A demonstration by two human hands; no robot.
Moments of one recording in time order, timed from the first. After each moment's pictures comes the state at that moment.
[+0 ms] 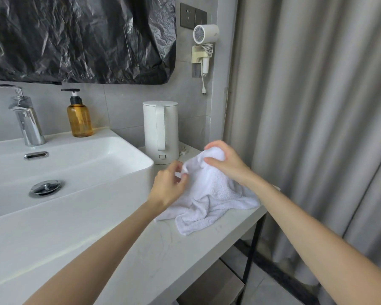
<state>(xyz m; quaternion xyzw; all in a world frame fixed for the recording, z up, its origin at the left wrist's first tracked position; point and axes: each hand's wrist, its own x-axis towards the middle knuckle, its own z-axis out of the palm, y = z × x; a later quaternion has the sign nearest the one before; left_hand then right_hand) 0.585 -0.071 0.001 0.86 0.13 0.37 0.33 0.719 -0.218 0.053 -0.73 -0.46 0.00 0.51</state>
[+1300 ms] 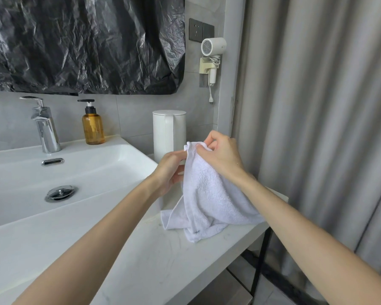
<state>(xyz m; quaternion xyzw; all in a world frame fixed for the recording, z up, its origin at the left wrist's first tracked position) 0.562 -0.080 0.085 0.68 0.12 0.21 0.69 0.663 -0.190 0.103 -0.74 -0.40 -0.14 0.52</state>
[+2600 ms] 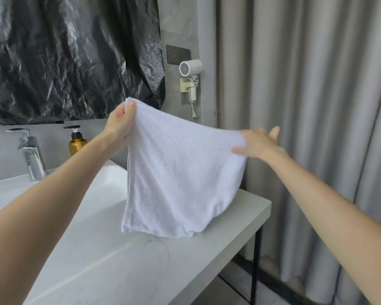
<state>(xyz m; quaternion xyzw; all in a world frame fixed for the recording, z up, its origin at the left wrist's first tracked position) 0.557 -0.018 0.208 0.73 0.10 0.43 0.52 0.744 -0.292 0.163 -0.94 -0.28 -0.18 0.09</state>
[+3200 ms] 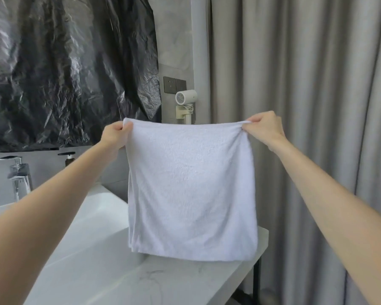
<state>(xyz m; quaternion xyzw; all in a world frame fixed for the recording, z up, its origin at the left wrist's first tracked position) 0.577 0.002 0.247 0.74 0.20 0.47 0.44 0.746 -0.314 0.252 -0.78 -0.26 -0.28 0.49</state>
